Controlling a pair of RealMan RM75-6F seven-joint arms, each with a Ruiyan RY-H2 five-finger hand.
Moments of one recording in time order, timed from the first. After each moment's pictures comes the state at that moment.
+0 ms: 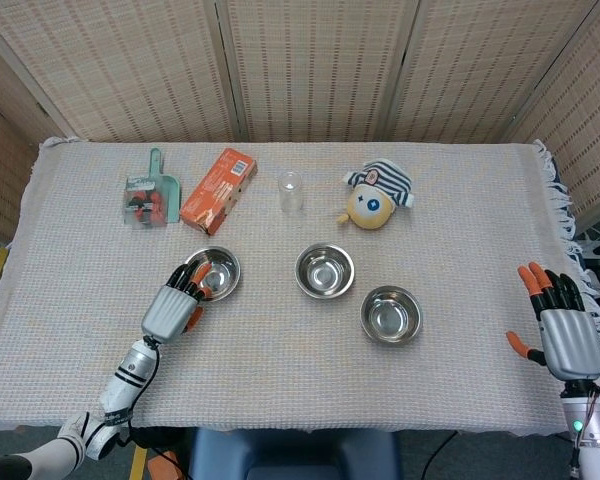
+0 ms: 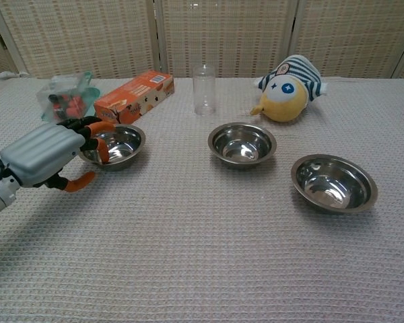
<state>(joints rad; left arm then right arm) -0.56 -1.89 -0.07 -0.69 1.64 1.29 0.05 0.12 -1.12 0.10 -1.69 -1.40 1.41 -0.14</state>
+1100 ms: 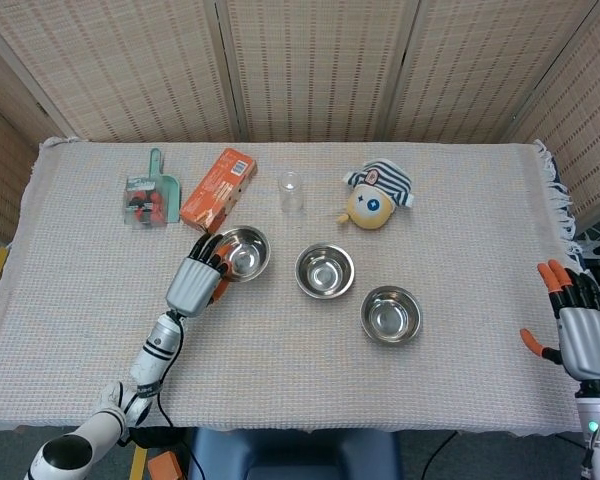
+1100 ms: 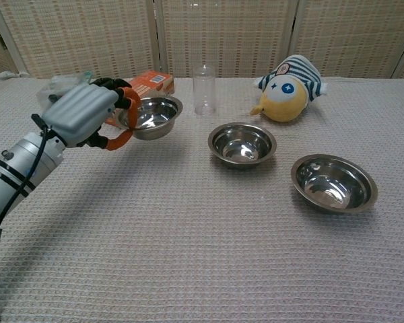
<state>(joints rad) -0.76 -2.09 -0.14 -0.37 1.57 1.36 -0.14 0.11 -1.08 0.12 -1.71 -1.36 1.42 -0.09</state>
